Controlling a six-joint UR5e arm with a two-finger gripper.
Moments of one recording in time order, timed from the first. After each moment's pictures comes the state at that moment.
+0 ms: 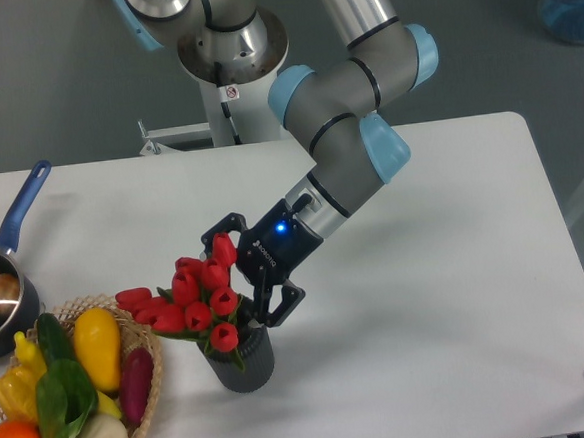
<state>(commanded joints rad) 2.53 -1.92 -1.79 -0.98 0.50 1.46</state>
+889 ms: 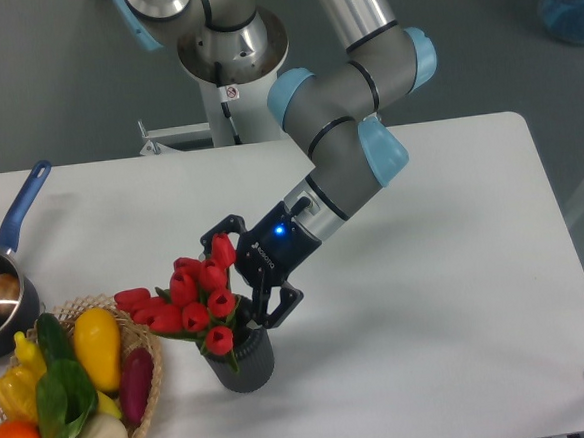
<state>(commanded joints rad) 2.53 -1.93 -1.79 -0.98 0.50 1.46</state>
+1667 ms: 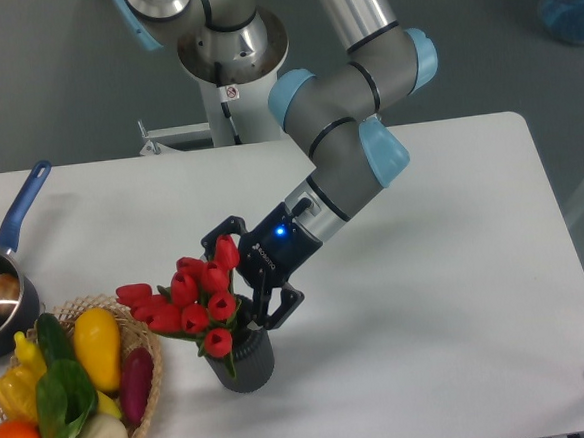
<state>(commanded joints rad) 2.53 -1.93 -1.78 -0.98 0.50 1.46</state>
